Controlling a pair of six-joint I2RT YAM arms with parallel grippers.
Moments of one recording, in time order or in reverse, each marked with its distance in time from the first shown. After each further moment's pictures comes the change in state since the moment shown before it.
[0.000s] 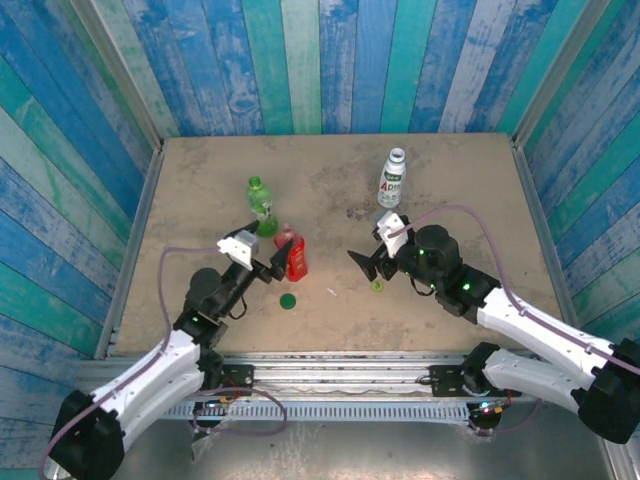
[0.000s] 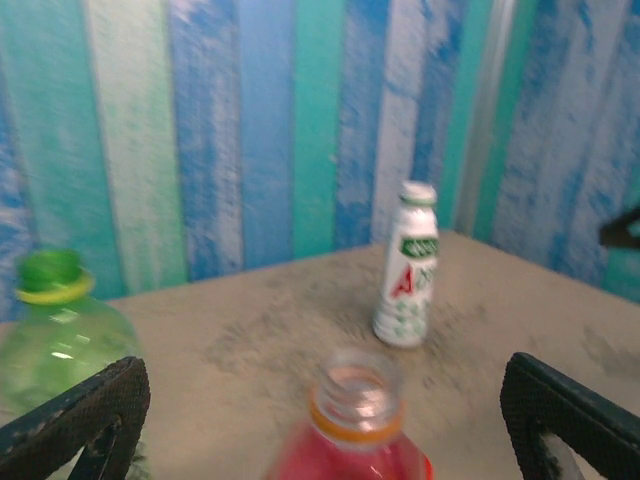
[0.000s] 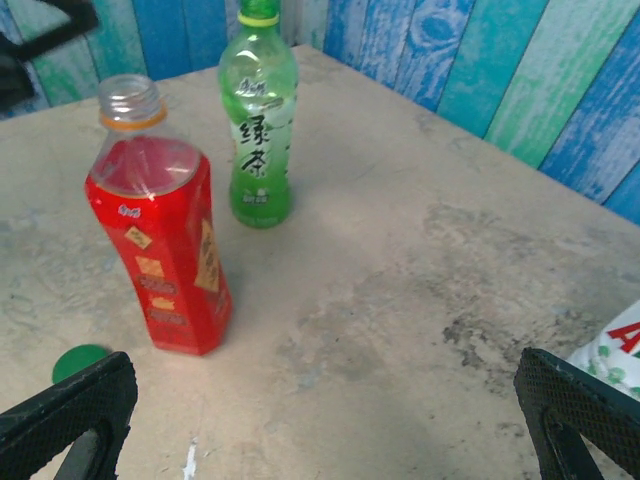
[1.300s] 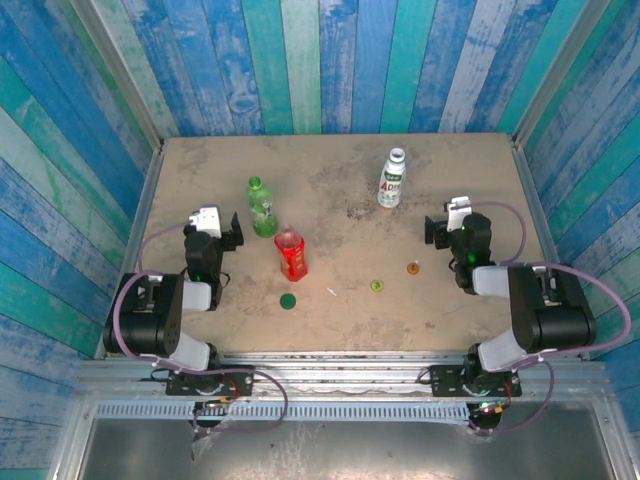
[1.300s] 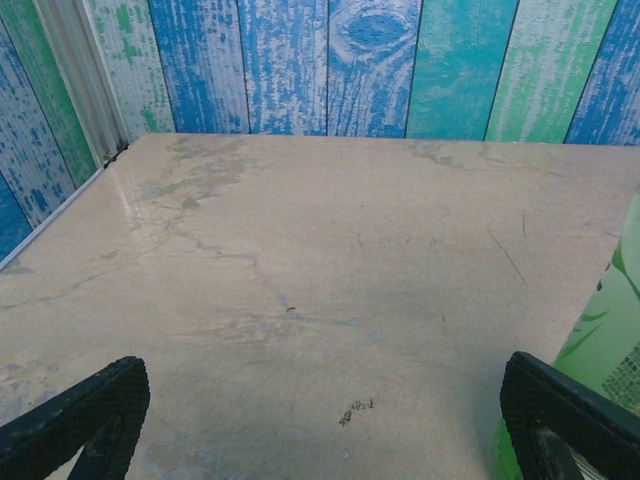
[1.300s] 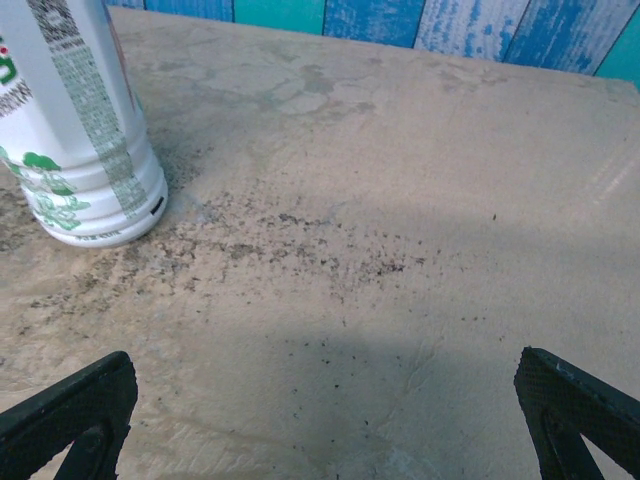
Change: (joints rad) left arm 0.499 0.778 0.100 0.399 -0.162 0.018; right arm -0.689 0.516 -0.225 0.690 0.044 0.002
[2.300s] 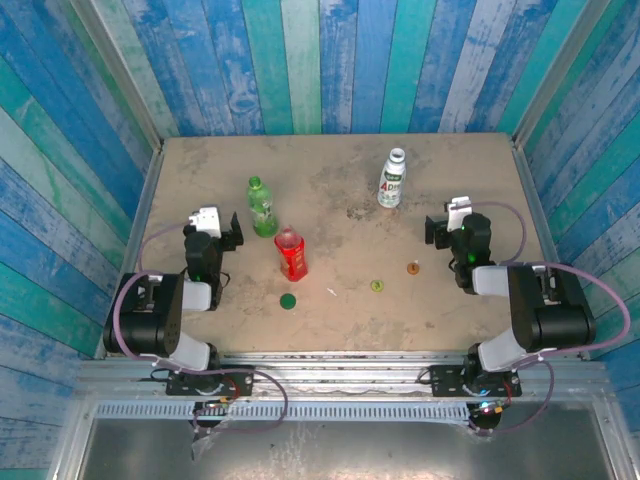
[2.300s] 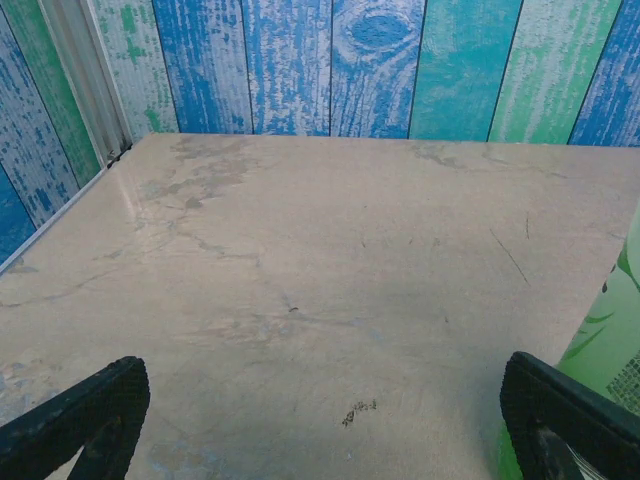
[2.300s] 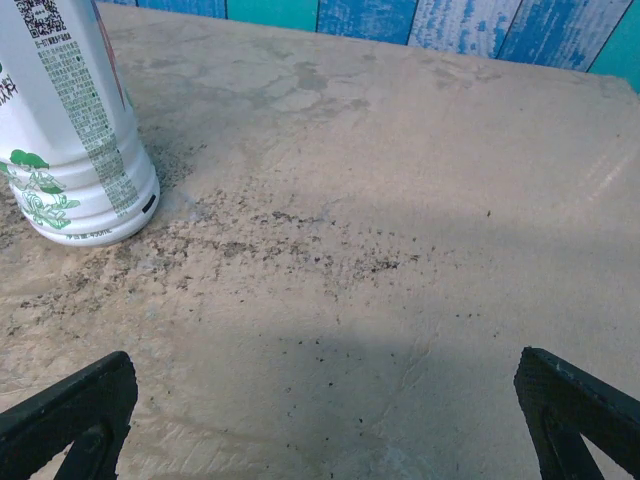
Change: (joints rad) left arm 0.002 0.002 0.000 0.006 -0.010 -0.002; right arm -0.001 0.016 0.002 0.001 0.018 0.005
